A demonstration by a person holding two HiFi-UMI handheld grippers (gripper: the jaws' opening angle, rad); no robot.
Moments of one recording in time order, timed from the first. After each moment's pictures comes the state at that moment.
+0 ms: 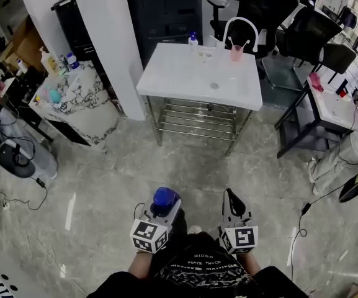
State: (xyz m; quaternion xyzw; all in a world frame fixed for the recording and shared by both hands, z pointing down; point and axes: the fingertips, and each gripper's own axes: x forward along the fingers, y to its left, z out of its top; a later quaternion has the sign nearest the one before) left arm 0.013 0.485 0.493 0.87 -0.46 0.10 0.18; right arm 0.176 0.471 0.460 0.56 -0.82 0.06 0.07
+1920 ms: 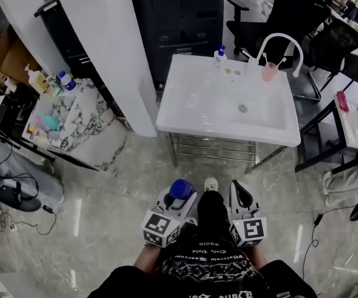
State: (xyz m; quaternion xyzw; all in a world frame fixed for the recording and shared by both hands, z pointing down) left arm -0.104 0.187 0.495 0.90 -0.39 0.10 0.17; right arm 0.026 0.173 0.475 0.56 -0.82 0.06 0.08
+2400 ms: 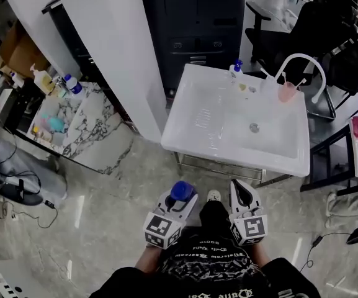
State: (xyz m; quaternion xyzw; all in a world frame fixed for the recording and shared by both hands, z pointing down) left arm -0.102 0.082 0.500 0.88 -0.44 0.10 0.18; right arm 0.019 0.047 0.479 0.50 -0.86 0.07 0.09
